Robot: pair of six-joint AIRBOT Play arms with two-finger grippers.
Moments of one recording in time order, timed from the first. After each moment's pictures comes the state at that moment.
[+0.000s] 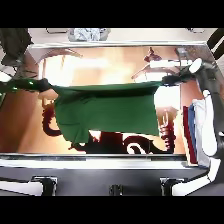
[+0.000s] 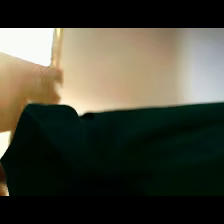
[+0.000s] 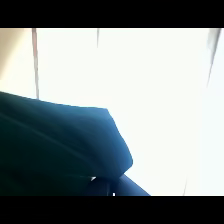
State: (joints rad) left arm 0.21 -1.62 1.53 0.98 -1.08 -1.21; right arm -0.10 -1.76 1.77 -1.34 1.06 1.26
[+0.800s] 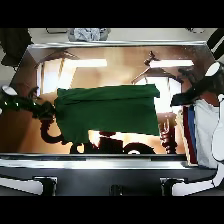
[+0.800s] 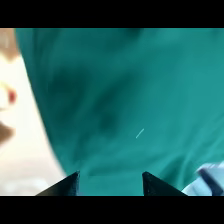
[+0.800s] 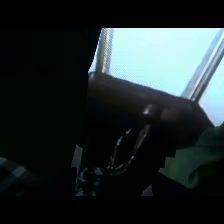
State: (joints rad) left arm 0.32 -1.65 1.32 1.05 -1.44 -1.33; right arm -0.25 -1.66 1.65 -1.33 1.59 1.04
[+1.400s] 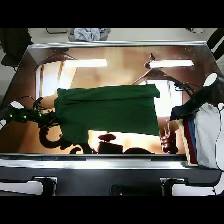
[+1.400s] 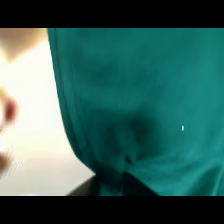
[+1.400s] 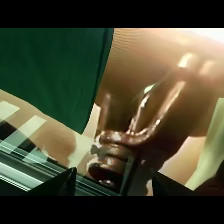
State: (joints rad) left arm 0.31 -1.58 1.05 1.02 -1.18 -1.26; right arm -0.25 -1.56 1.44 -1.35 1.65 1.00
